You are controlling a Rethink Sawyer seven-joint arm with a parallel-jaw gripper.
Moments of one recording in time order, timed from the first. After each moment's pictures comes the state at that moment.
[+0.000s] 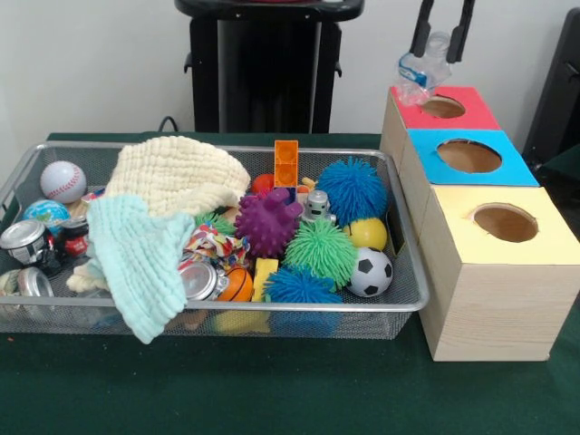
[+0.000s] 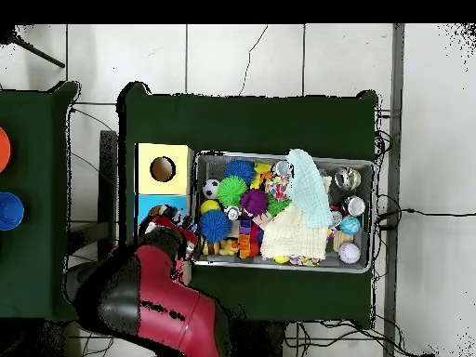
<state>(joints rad) 0.45 -0.82 -0.52 1.92 0.50 0.21 1.87</state>
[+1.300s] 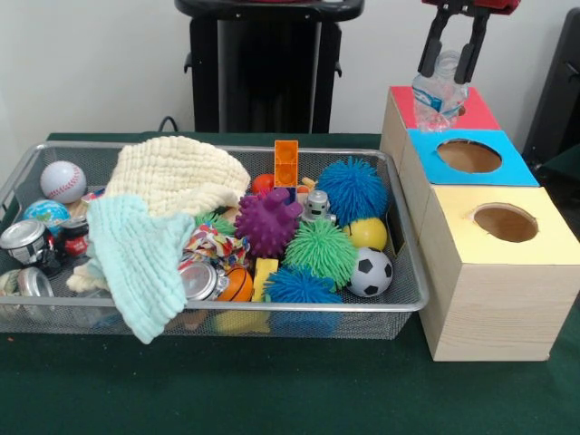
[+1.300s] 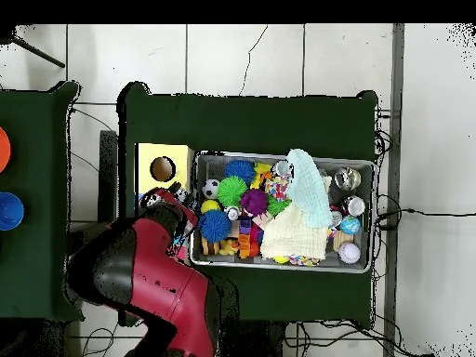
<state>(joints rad) 0.49 -0.68 -0.60 1.79 0.64 0.21 2.04</state>
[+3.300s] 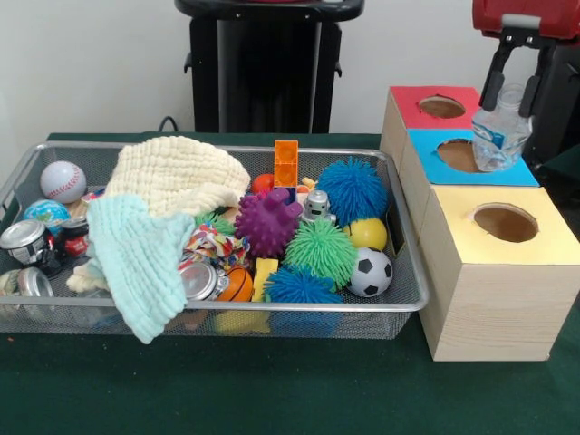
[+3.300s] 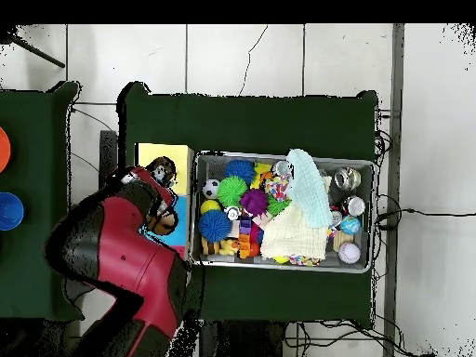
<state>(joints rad) 0.59 -0.51 -0.67 1.65 0.79 0.22 2.15</state>
